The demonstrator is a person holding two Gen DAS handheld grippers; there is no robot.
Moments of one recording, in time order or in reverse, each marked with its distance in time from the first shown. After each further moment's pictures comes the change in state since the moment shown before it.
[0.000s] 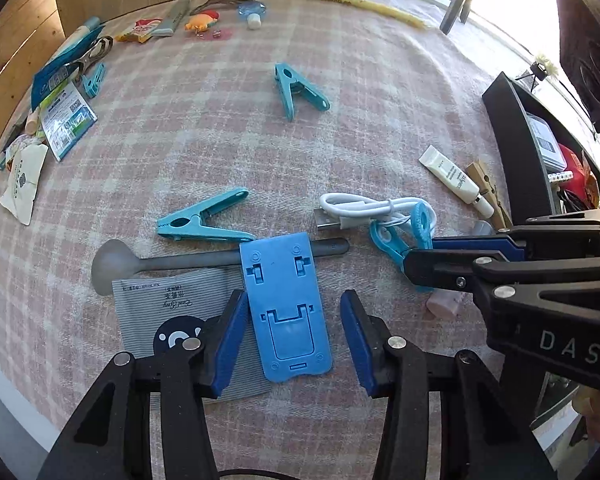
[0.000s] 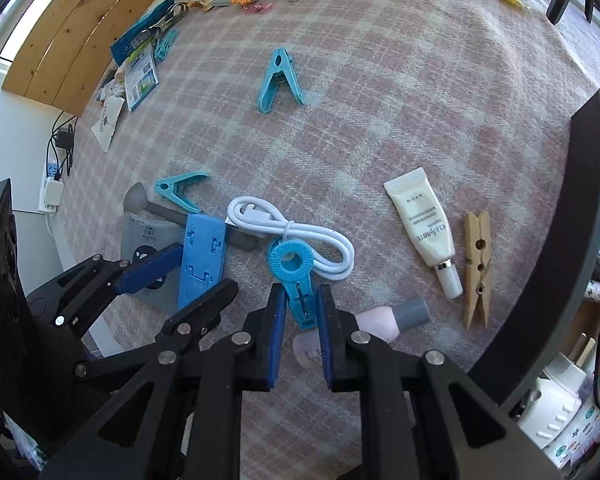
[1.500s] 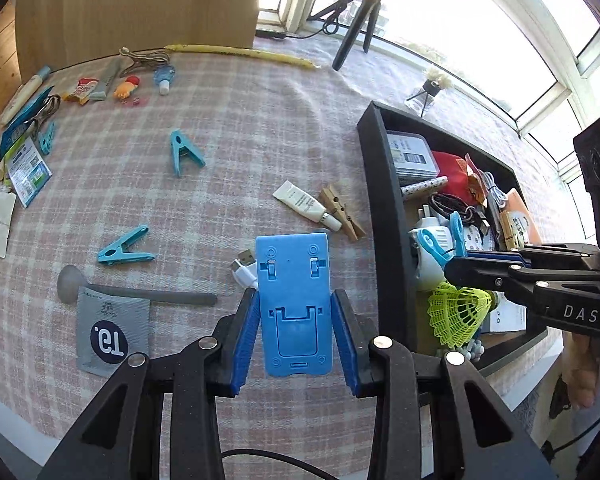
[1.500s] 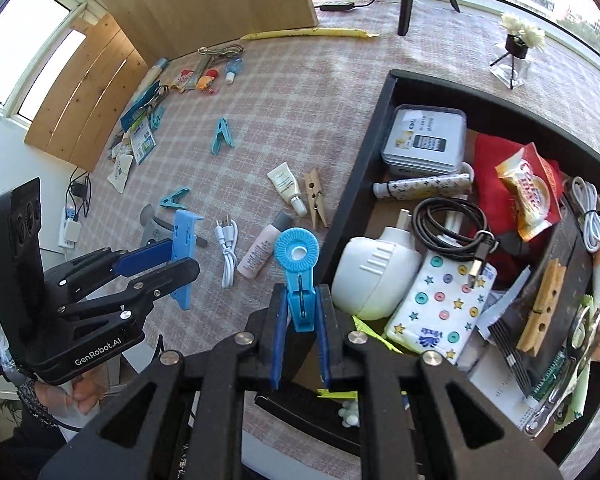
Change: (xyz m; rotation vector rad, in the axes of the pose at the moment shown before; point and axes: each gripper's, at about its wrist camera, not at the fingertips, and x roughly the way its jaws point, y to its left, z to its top) left arm -0.081 -0.053 -0.006 0.107 -0.089 -0.249; right arm -0.122 -0.064 -0.098 0.156 -0.229 -0.026
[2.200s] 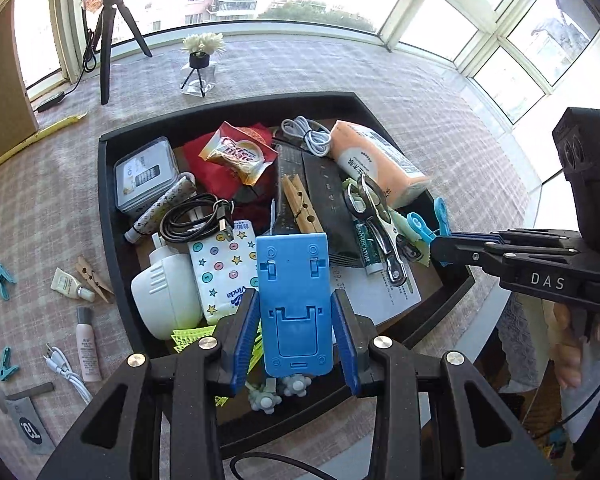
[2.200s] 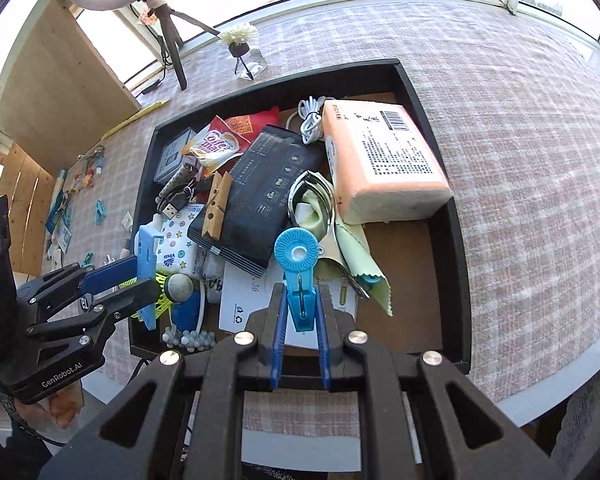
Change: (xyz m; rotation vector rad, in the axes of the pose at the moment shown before) left arm 0.022 -0.196 0.008 0.411 0.088 -0.195; right arm -0.104 -0.155 -0.110 0.407 -0.161 -0.202
